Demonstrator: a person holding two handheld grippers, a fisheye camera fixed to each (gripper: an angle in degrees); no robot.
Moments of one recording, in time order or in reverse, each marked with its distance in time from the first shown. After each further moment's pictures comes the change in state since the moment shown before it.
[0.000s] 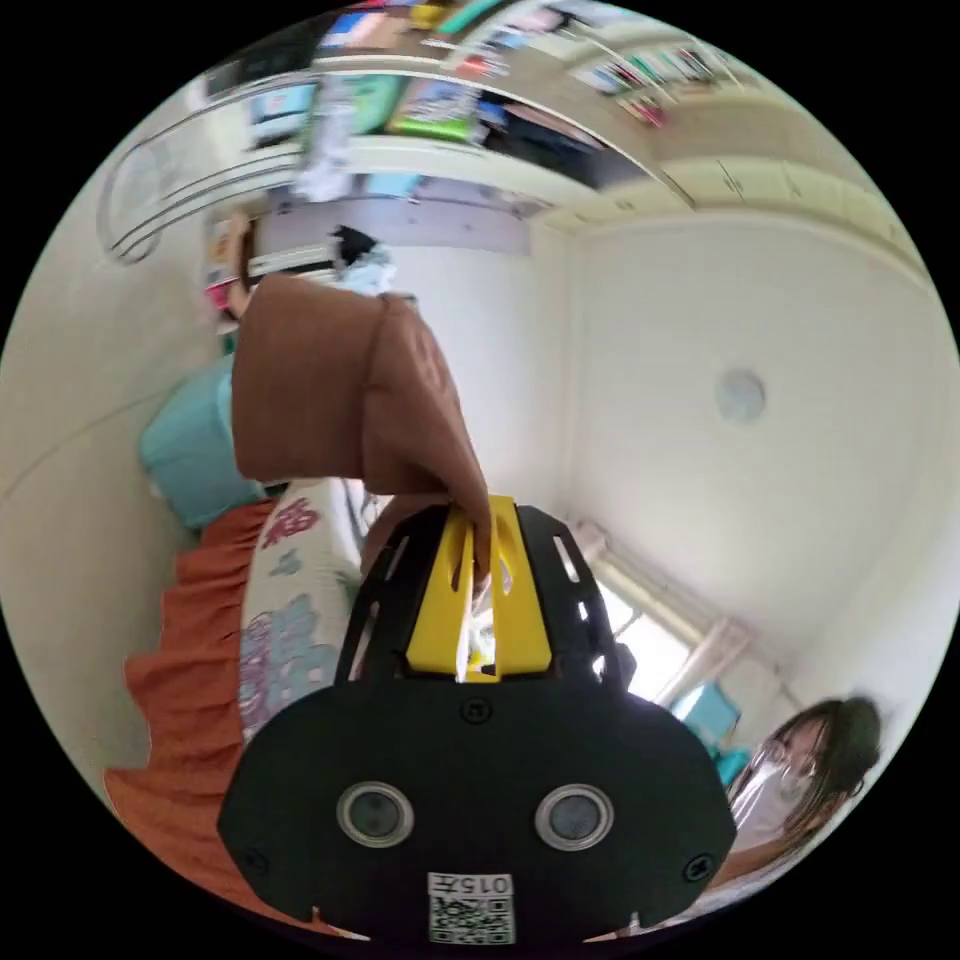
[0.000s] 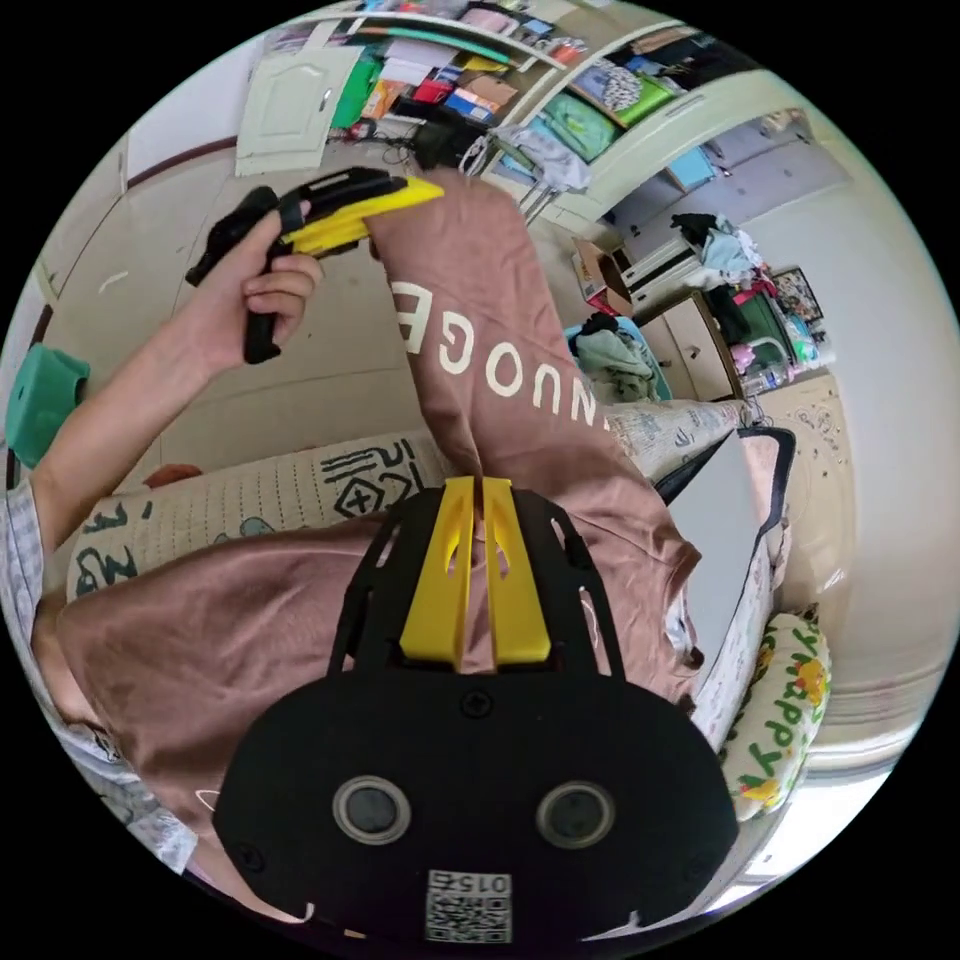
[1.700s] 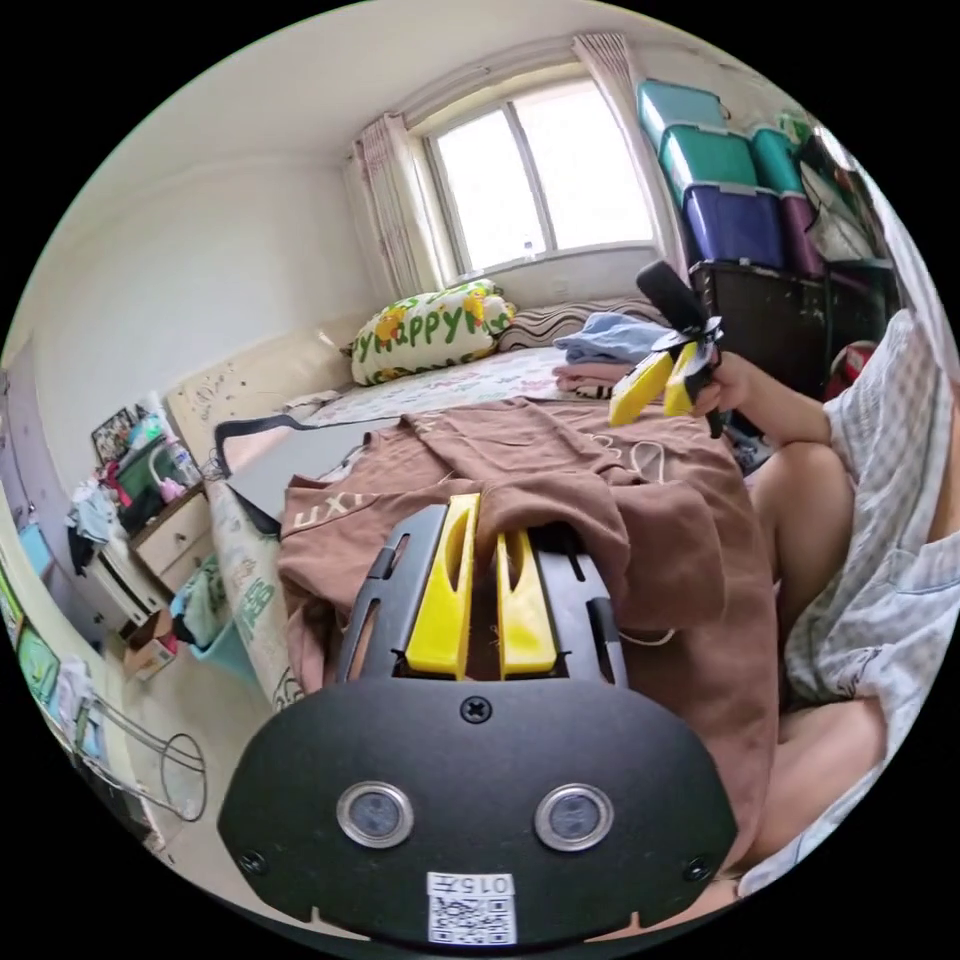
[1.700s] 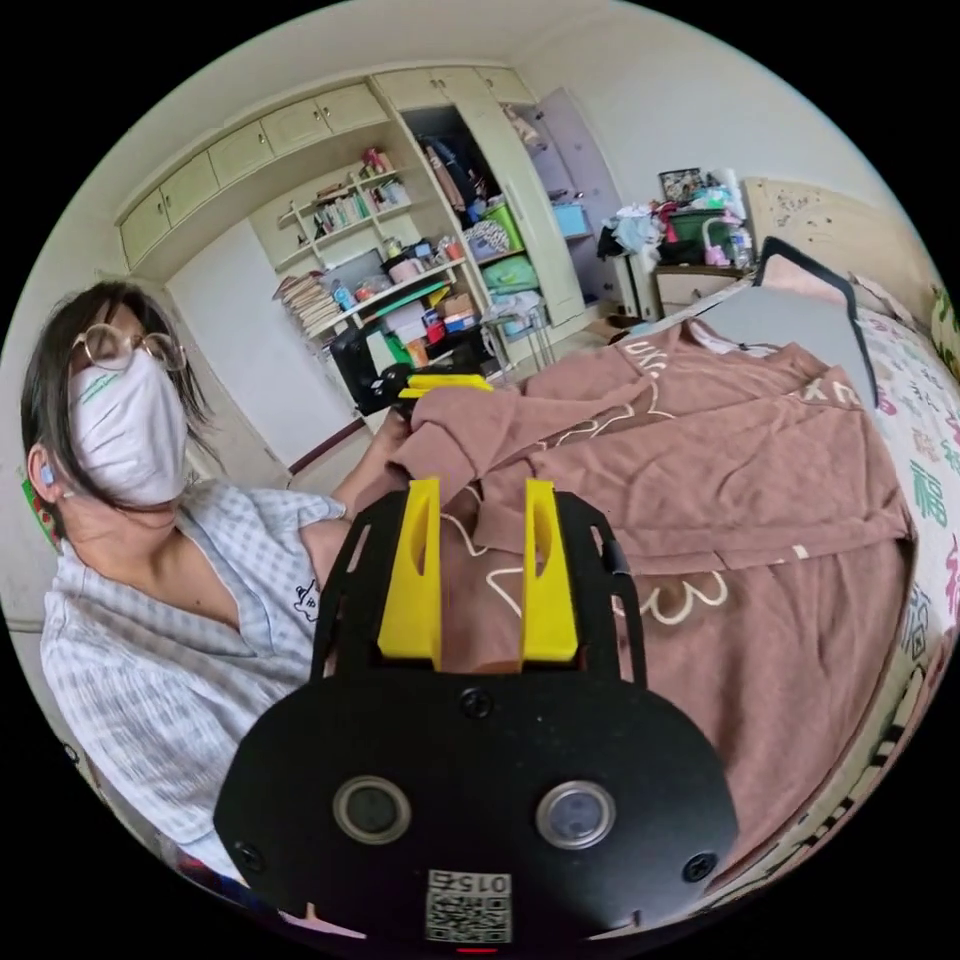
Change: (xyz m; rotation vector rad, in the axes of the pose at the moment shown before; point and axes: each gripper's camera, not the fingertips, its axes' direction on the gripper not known) left arm 0.313 0.449 0.151 -0.998 -0.265 1.193; right arm 0.084 0.530 -0.236 0.462 -0.669 0.432
